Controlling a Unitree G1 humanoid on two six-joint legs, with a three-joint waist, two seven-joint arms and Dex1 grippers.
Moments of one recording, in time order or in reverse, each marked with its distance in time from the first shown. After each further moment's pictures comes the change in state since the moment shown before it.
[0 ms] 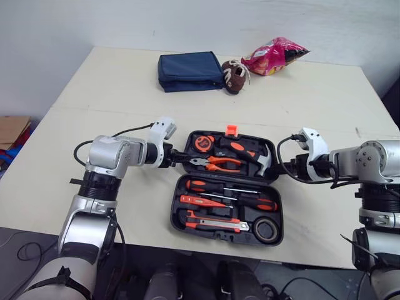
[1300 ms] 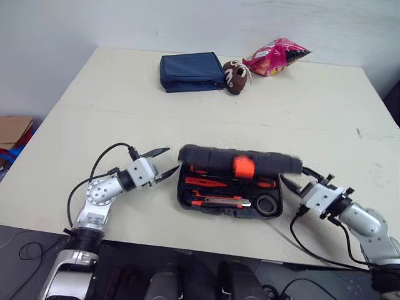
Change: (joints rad) left arm 0.517 0.127 0.068 0.154 0.280 -1.758 -0.167; right arm 0.734 -0.127 0.099 0.169 -0.656 -2.342 0.005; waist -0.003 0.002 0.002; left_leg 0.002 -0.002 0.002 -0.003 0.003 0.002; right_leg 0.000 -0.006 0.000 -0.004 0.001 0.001
